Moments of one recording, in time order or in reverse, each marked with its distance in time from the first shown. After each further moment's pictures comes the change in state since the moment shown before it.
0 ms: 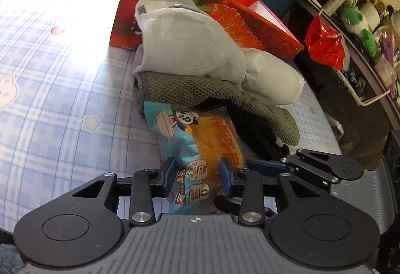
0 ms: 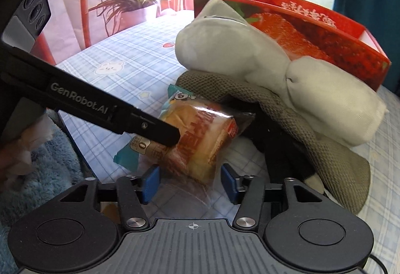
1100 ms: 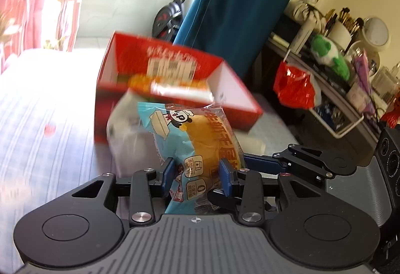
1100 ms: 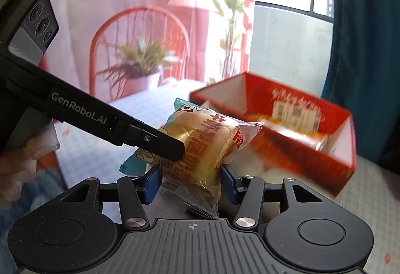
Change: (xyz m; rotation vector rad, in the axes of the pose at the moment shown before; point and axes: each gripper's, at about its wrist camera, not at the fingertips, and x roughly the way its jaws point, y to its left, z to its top) left arm -0.068 -0.053 0.082 0.164 -0.193 -0.016; right arm -0.059 -0.032 0.068 -0.082 -0.273 -0.015
